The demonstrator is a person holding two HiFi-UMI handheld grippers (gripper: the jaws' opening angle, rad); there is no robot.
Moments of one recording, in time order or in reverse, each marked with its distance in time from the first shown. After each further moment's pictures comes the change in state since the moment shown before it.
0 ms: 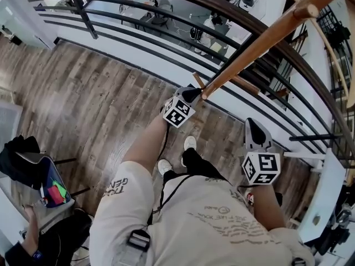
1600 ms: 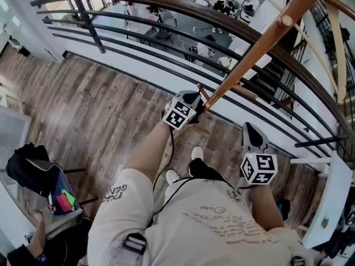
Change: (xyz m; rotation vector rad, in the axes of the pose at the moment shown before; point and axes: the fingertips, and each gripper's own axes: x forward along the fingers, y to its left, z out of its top) left arm -0.045 0.030 0.051 -0.023 -0.020 0.032; right arm -0.002 0.015 0.011 0.074 -0.042 -0.001
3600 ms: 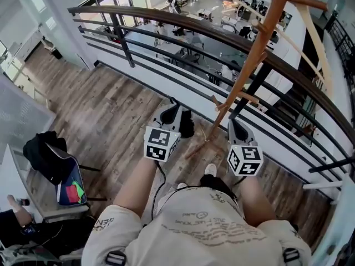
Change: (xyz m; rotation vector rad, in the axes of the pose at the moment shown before) left arm -0.229 -0.023 0.099 -0.065 -0.137 0.471; right arm 0.014 0.058 0.022 0.093 -0.155 0.195
